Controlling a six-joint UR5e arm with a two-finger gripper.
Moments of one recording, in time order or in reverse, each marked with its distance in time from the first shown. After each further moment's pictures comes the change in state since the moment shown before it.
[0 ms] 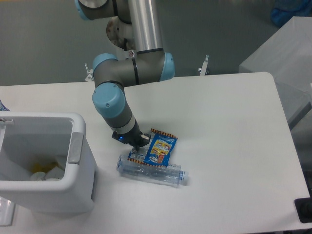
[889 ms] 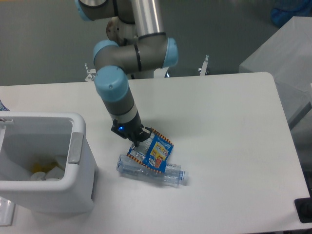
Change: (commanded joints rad) arm 0.067 0.201 -0.003 -0.011 -0.170 0.080
